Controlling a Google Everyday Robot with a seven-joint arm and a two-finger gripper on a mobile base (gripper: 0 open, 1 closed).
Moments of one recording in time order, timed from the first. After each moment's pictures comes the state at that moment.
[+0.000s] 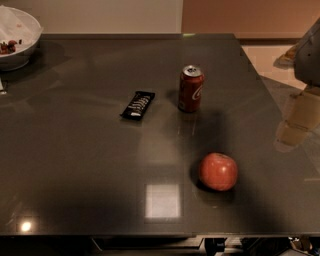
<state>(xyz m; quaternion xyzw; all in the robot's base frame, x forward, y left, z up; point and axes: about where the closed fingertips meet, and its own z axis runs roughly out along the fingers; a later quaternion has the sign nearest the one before) 0.438 -0.217 0.976 -0.60 0.78 -0.03 0.16</state>
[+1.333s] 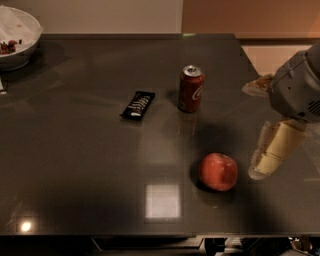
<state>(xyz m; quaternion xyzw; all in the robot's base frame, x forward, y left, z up) 0.413 -0.167 0.940 -0.63 0.74 0.06 0.21</state>
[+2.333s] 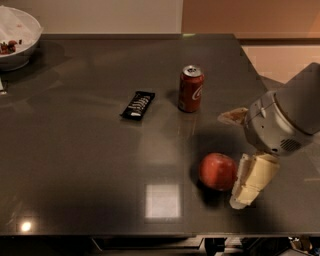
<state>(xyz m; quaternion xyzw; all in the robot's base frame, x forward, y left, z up) 0.390 -0.133 0.884 -0.67 0.70 0.12 0.20</state>
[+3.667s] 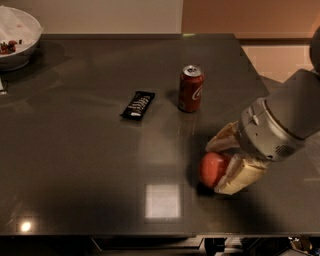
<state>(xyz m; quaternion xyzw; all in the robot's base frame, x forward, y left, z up) 0.377 -0.120 0.876 -0.70 0.67 0.14 0.19</state>
